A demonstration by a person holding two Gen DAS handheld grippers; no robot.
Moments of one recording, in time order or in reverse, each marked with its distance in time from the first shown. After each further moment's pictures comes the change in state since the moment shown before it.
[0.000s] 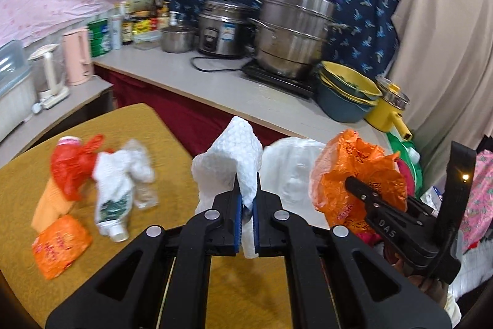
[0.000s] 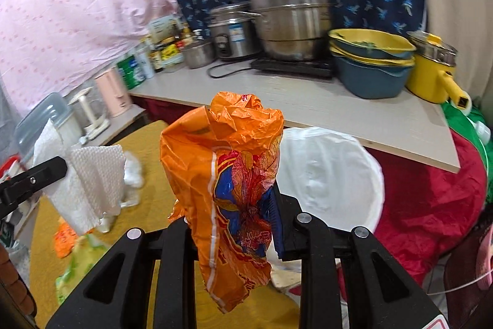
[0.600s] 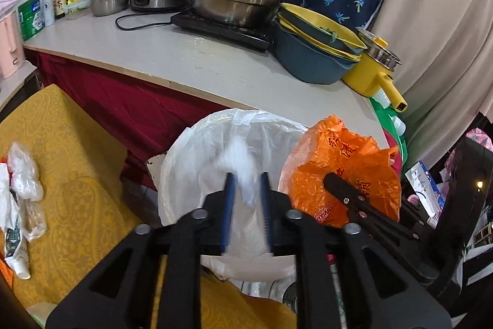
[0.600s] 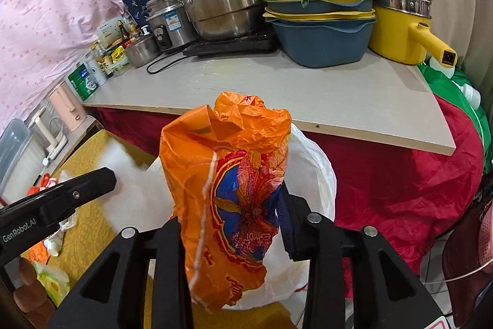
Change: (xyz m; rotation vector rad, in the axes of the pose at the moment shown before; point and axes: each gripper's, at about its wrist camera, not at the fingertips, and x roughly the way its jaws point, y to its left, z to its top) left arm 0.161 -0.075 0.006 0.037 0.186 -0.148; right arm 0.072 -0.097 0.005 0.132 0.065 -0.087
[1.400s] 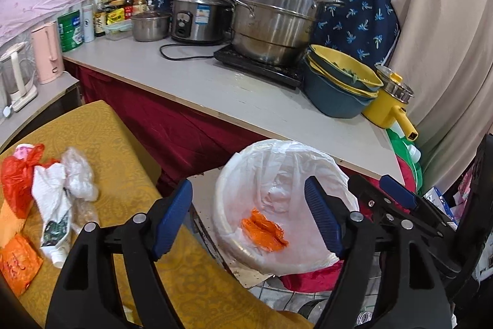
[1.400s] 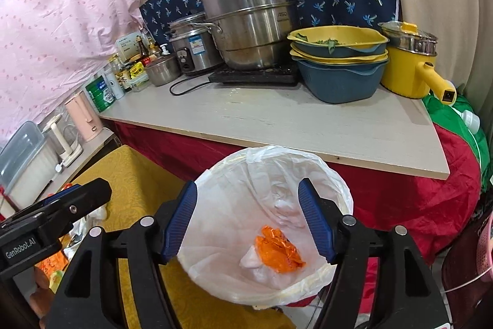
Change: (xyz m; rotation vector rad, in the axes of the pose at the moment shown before) left arm -0.077 0.024 -0.002 -0.045 -0.151 0.128; right arm -0.056 0.051 0.011 -0.045 -0.107 0.029
